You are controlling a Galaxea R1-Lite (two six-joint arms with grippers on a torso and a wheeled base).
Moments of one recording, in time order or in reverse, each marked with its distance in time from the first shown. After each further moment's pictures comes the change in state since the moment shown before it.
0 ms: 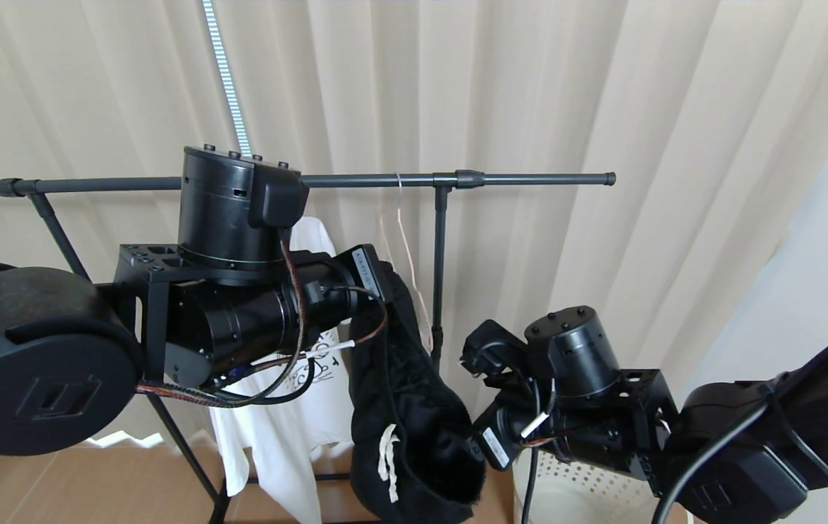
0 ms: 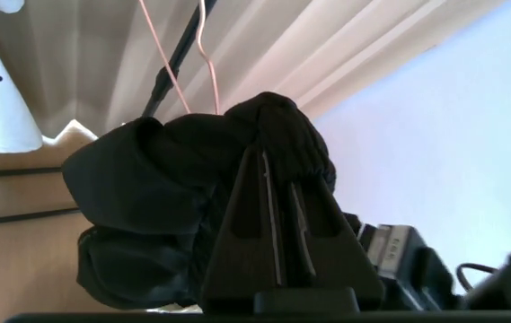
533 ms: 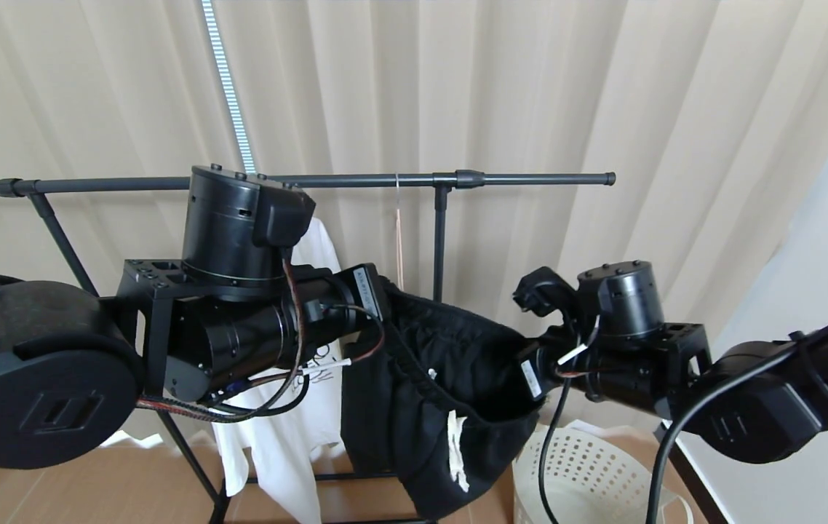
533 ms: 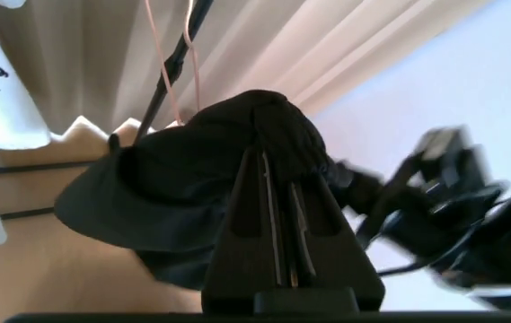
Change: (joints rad) left arm 0.002 -0.001 0.043 0.002 -0.013 0.054; right arm -0.192 -0.042 -0.038 -0.040 -0.030 0.002
